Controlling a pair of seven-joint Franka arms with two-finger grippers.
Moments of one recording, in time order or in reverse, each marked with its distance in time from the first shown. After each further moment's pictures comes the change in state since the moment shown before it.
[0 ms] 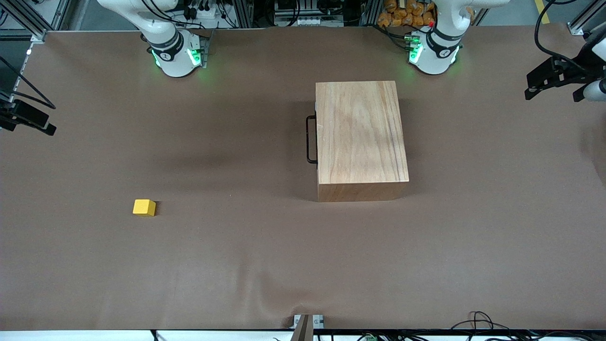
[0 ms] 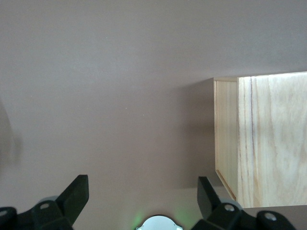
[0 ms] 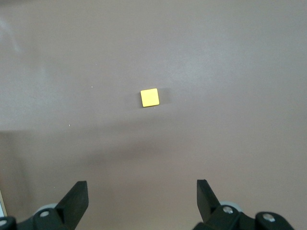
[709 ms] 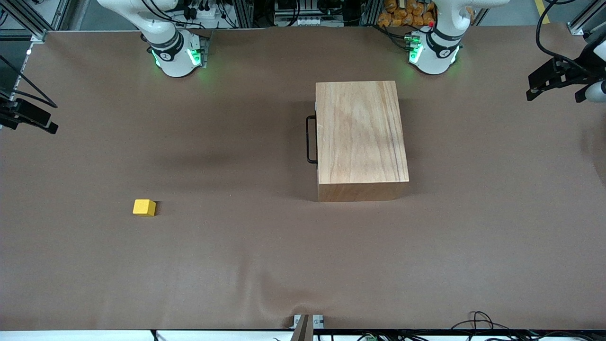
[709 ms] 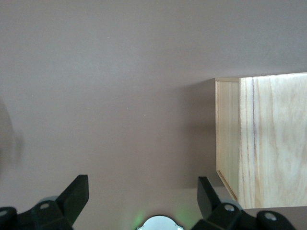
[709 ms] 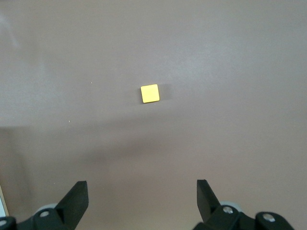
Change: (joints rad) left arm 0.002 0.003 -0.002 0.003 0.004 -0.003 0.000; right arm 0.000 0.000 0.002 0.000 0.000 -0.018 0.000
